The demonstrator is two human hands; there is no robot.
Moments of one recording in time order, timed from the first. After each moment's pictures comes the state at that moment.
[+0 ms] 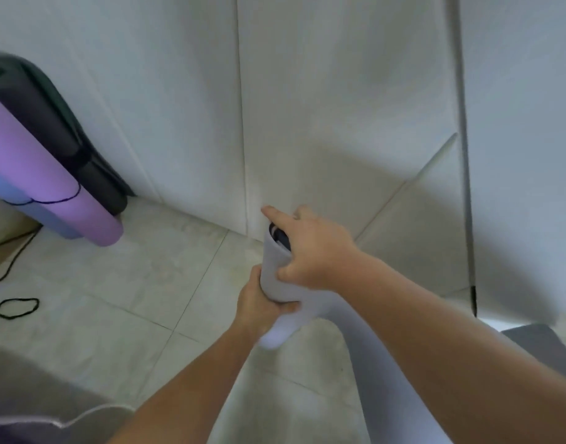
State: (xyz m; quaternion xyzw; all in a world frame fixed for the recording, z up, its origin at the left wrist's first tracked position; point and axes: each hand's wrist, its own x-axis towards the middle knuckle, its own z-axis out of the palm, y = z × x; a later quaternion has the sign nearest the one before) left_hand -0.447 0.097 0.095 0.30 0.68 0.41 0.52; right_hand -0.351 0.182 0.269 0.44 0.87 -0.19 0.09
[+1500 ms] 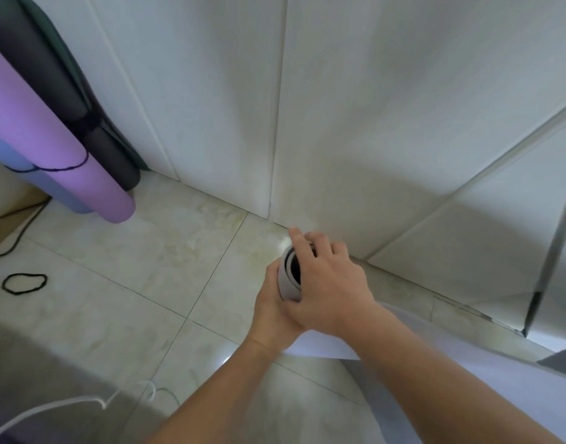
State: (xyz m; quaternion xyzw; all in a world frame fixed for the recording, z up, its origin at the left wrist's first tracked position) left_hand -0.468 0.100 0.058 0.02 0.53 0.53 0.66; right_hand -0.387 0.151 0.127 0.46 0.86 -0.18 0.09
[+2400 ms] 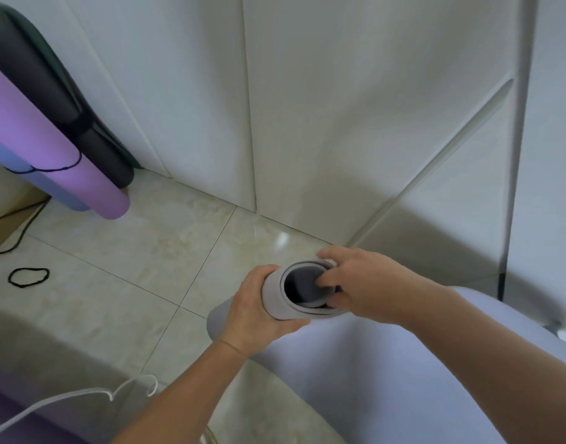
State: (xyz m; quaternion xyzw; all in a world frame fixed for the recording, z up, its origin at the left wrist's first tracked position) left_hand -0.437 0.055 0.078 0.45 0.71 0.38 0.38; right_hand -0.278 0.167 0.201 0.32 0.90 -0.19 0.24
